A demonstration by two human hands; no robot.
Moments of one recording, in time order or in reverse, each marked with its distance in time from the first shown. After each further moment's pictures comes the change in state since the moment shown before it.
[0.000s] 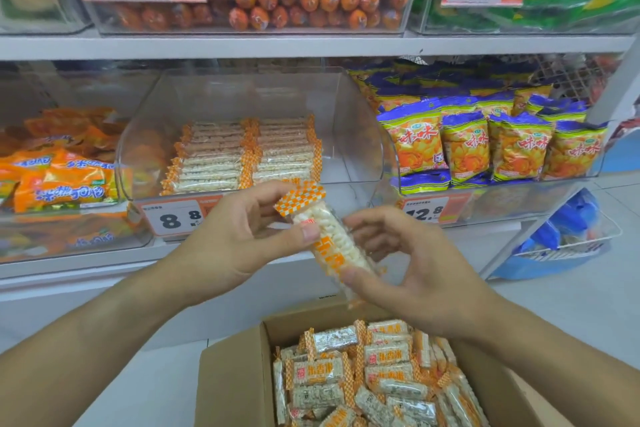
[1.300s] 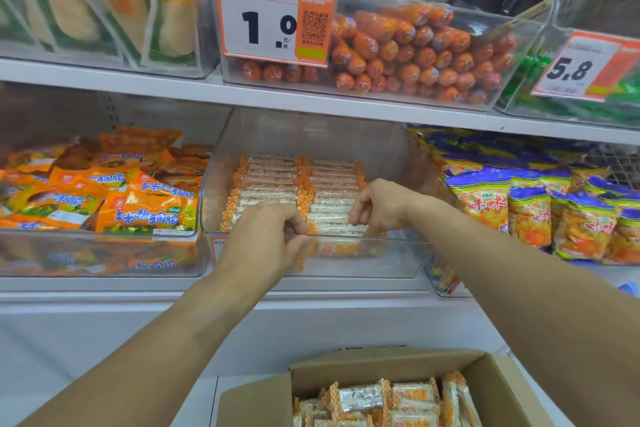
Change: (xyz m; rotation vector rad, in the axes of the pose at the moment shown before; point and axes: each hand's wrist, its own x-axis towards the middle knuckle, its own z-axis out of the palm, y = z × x) left_hand 0.036 -0.046 -0.083 0.794 0.463 0.060; right_hand 0.233 0.028 0.022 -0.643 -0.425 0.336
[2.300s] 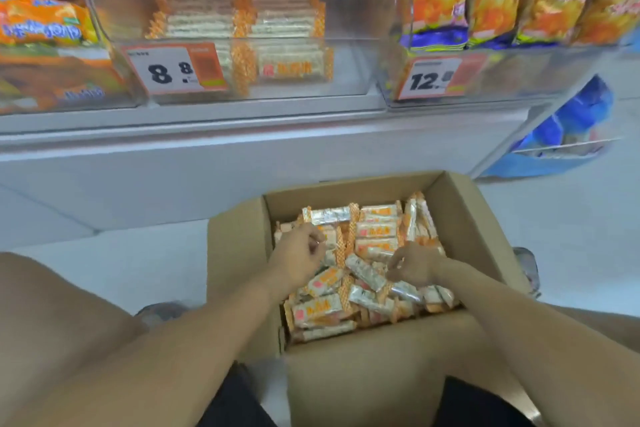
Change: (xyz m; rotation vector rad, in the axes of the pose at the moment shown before) left_hand -0.208 -0.014 0.192 -0.150 -0.565 -0.349; right_hand -0.202 0.170 0.277 0.186 -0.427 0.385
